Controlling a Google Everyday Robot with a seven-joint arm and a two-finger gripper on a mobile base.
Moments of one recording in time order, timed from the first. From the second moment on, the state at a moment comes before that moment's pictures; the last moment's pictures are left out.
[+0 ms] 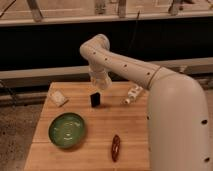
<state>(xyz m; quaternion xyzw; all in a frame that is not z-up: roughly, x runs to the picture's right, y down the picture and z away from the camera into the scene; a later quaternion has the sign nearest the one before) -0.024 -0.032 0.812 -0.22 -0.17 -0.61 0.74</state>
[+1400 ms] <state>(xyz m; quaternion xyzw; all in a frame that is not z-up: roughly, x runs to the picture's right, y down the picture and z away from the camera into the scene) -0.039 -0.057 0.712 -0.24 -0.29 -0.62 0.69</state>
